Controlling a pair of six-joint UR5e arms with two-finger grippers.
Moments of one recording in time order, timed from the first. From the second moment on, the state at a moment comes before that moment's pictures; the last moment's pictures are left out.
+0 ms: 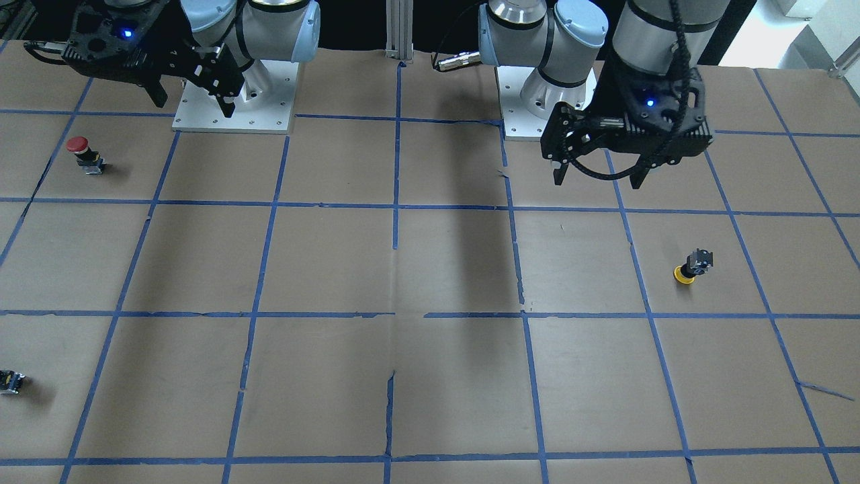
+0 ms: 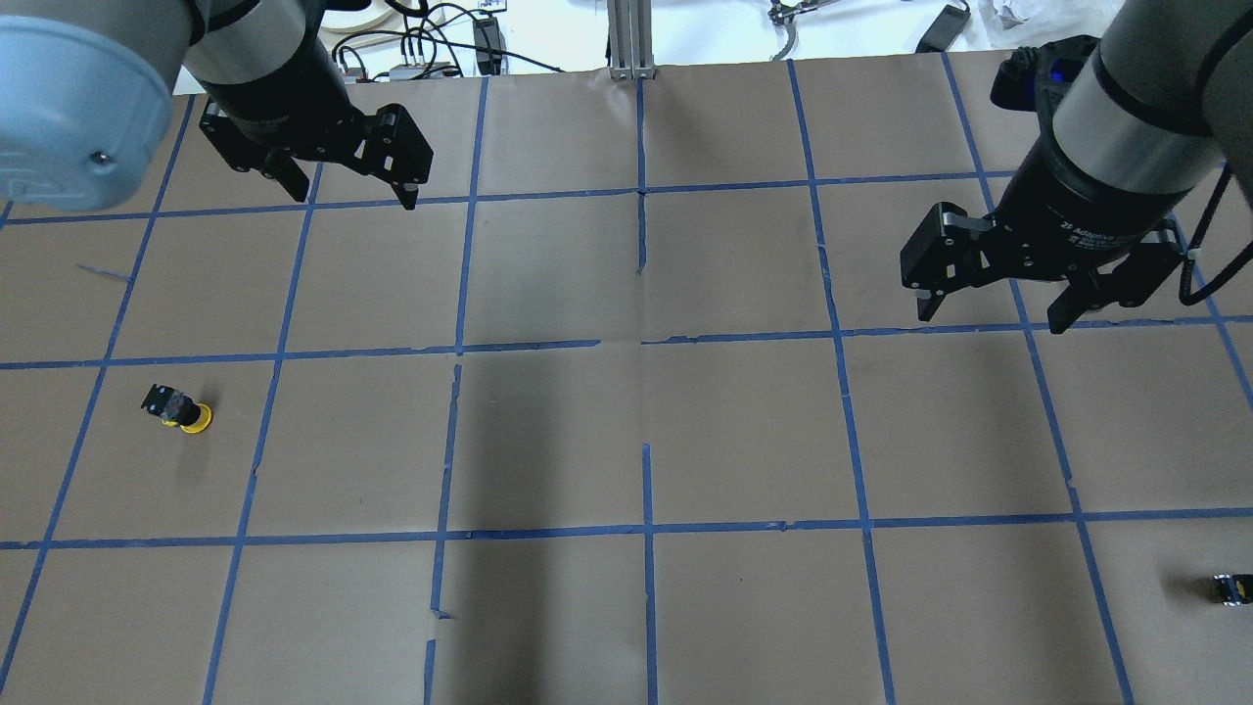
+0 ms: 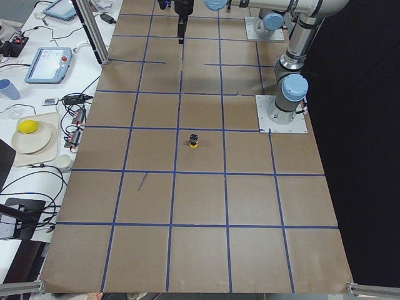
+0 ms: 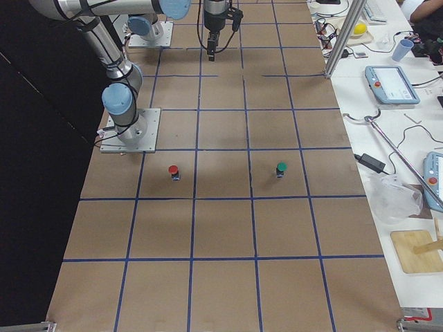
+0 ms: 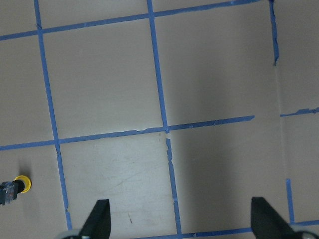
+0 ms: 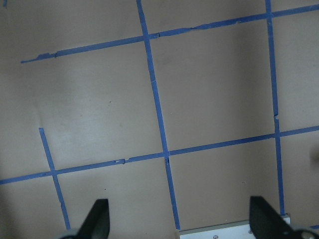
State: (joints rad) left arm -1.57 -1.59 -1.48 -1.54 1.60 0.06; right arm 1.52 -1.77 1.71 -1.46 -1.57 0.11
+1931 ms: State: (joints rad) left arm -0.94 -1.61 -1.80 -1.40 1.55 0.61; right arm 1.52 -1.78 1.71 -1.48 -1.56 0.11
